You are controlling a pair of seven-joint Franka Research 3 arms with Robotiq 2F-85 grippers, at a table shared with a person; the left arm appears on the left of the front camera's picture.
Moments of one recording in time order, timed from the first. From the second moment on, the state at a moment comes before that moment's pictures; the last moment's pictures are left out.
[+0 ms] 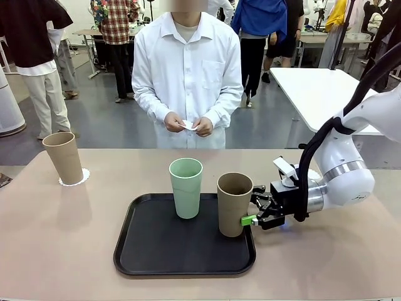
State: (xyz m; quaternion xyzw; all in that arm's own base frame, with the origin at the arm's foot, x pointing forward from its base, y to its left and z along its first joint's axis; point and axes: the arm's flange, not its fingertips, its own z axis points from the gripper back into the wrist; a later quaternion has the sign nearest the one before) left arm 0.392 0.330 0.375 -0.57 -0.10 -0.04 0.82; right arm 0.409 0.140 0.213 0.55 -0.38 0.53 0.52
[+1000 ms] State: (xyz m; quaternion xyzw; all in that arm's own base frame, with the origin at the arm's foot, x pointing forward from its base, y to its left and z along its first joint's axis) left arm 0.392 0.330 0.375 -0.57 -0.10 -0.04 0.82; right arm 0.413 0.159 0.211 0.54 -0.37 0.56 0.51
